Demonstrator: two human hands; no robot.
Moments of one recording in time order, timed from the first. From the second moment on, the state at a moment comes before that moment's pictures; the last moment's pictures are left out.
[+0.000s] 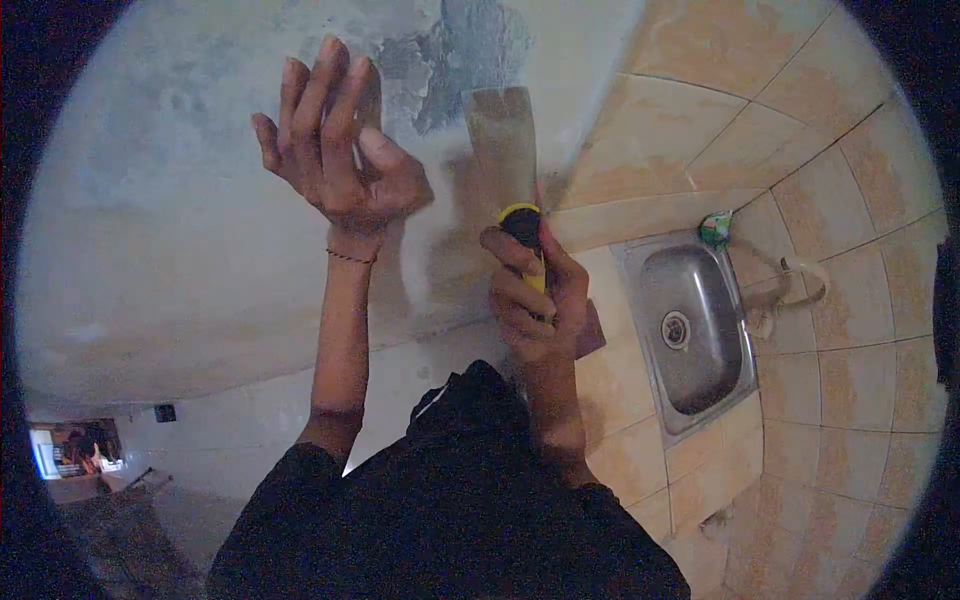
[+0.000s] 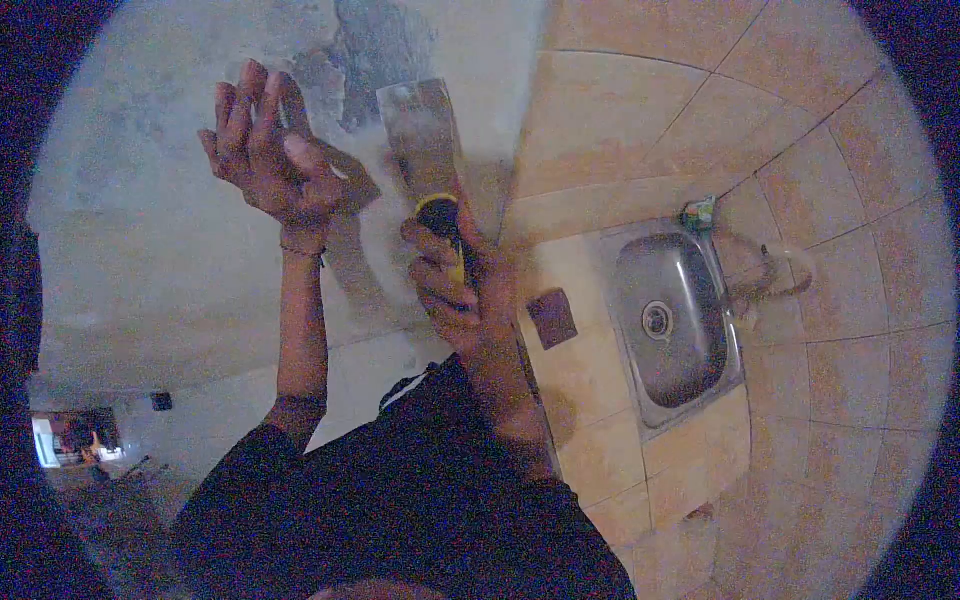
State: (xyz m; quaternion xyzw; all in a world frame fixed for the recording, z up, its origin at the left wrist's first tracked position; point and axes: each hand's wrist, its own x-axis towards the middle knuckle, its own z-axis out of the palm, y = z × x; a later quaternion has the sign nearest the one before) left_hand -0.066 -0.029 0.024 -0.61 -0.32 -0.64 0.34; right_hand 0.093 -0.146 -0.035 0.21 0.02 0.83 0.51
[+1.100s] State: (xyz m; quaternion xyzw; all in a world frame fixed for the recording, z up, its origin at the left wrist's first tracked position) left_hand -0.063 -0.017 0.020 -0.60 -0.29 -0.66 0.35; right_hand 0.099 -0.152 -0.009 0.19 0.07 0.86 0.47
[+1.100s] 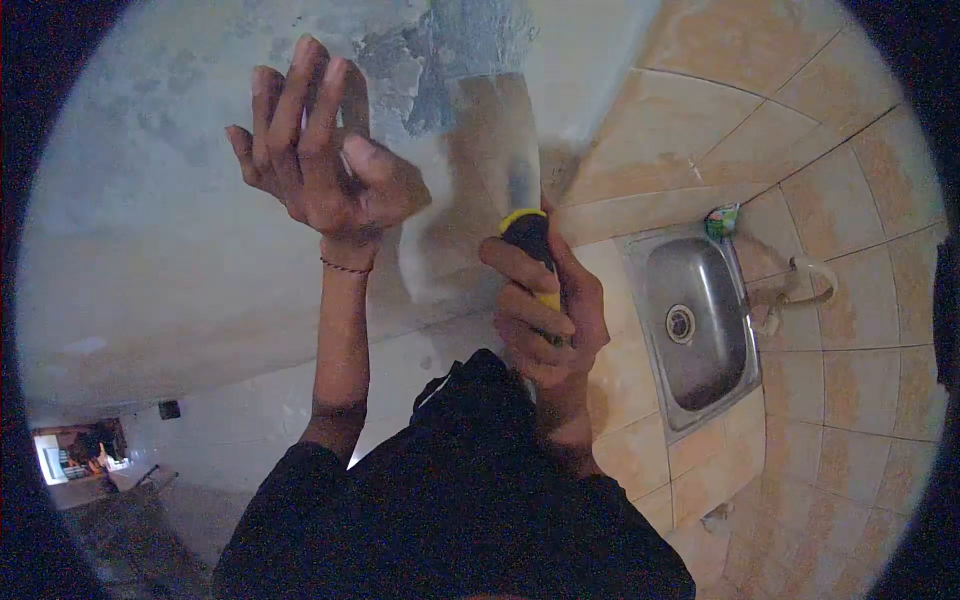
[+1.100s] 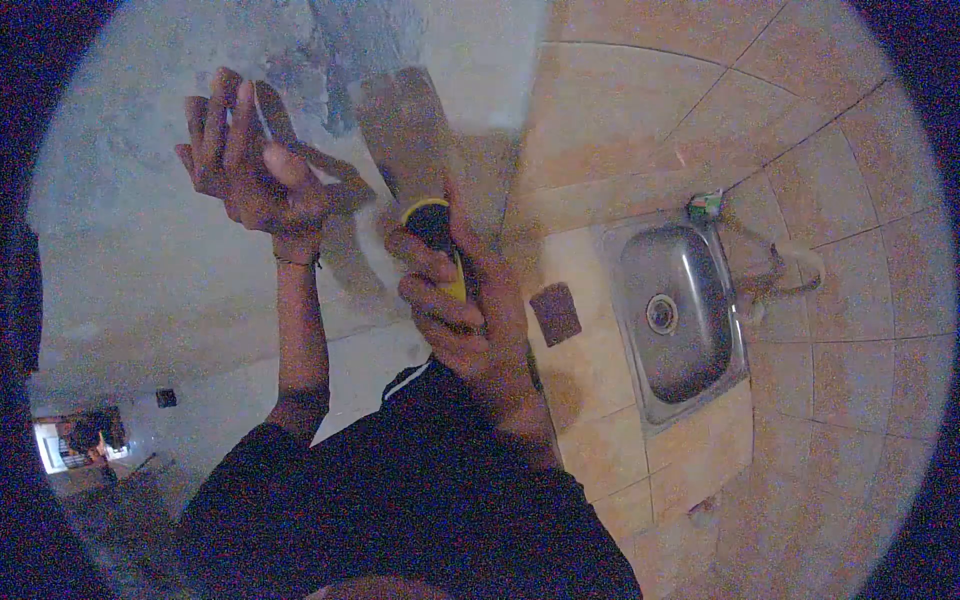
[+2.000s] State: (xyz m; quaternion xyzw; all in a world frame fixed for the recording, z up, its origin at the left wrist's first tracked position) left_hand -0.065 -0.017 0.014 -0.60 -0.31 -0.64 0.35; right_hand 0.100 -0.148 -0.019 0.18 0.04 0.85 0.50
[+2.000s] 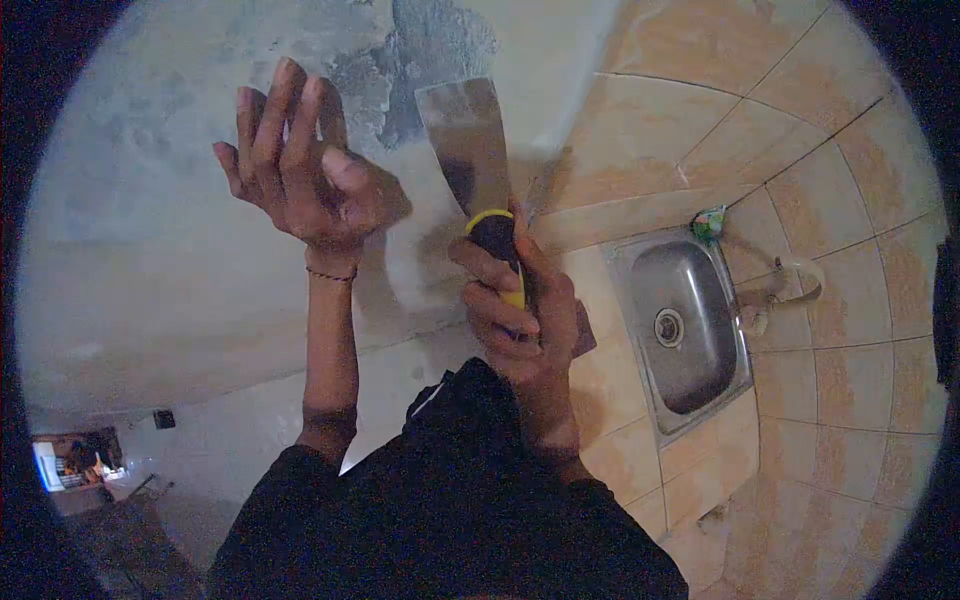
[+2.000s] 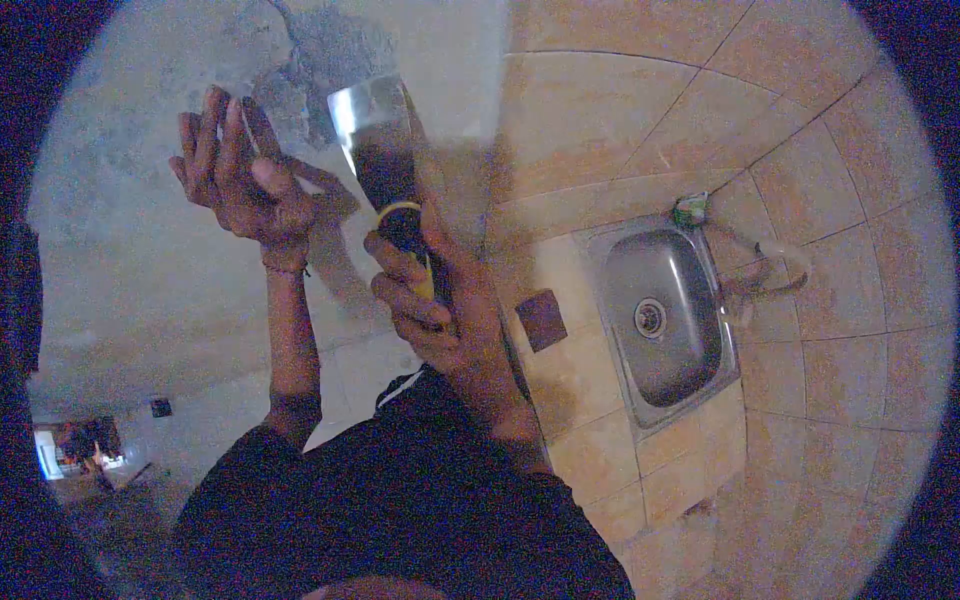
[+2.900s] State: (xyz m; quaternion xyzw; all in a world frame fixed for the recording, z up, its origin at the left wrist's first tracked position) left_hand -0.061 -0.016 0.009 -0.61 -0.34 -0.62 0.36; right_hand 0.110 -0.143 -0.030 0.18 0.06 0.86 0.47
